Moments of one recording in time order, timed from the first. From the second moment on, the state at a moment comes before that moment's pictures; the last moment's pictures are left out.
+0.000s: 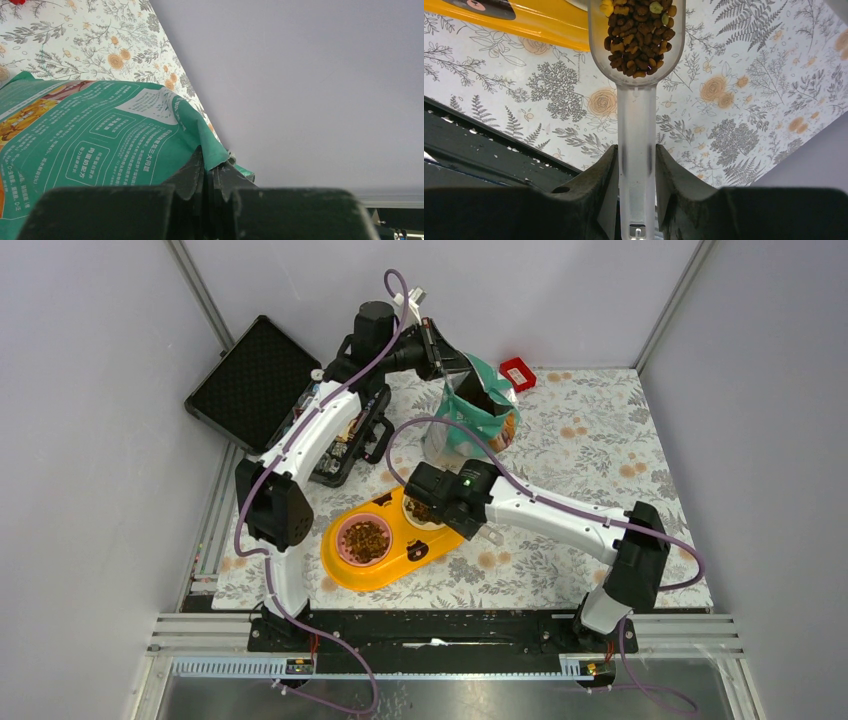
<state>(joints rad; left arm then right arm) -0.45 1.95 1.99 -0.24 0.70 -0.89 1.08 1.66 1.48 -1.20 0.37 0.11</state>
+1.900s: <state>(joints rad) -0.44 1.94 1.94 -0.16 0.71 -0.94 1.16 1.81 1.61 -1.38 0.48 0.07</state>
